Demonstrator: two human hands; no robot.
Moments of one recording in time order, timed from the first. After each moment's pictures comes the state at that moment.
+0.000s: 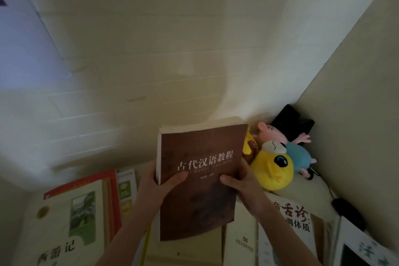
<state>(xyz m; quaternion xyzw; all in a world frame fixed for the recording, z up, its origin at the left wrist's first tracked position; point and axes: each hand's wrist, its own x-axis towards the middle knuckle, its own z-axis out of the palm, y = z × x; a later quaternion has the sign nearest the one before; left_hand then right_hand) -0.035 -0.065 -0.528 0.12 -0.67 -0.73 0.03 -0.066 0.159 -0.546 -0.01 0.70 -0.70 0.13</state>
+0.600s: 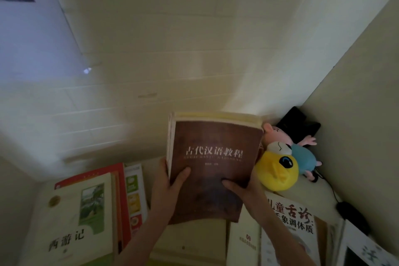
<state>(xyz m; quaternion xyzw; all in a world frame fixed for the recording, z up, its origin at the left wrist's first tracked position) -0.028 -0.054 -0.560 0.15 -0.71 -0.68 0.07 -0.048 0.152 -0.555 0.00 0.76 -0.64 0.06</state>
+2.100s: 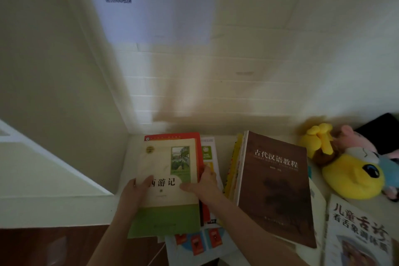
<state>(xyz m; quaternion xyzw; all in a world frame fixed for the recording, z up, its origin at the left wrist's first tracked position) 0.097 -0.275 -0.632 0.48 -0.67 -0.56 -0.06 0.010 -0.108 -0.626 0.02 0.82 -0.43 0.37</state>
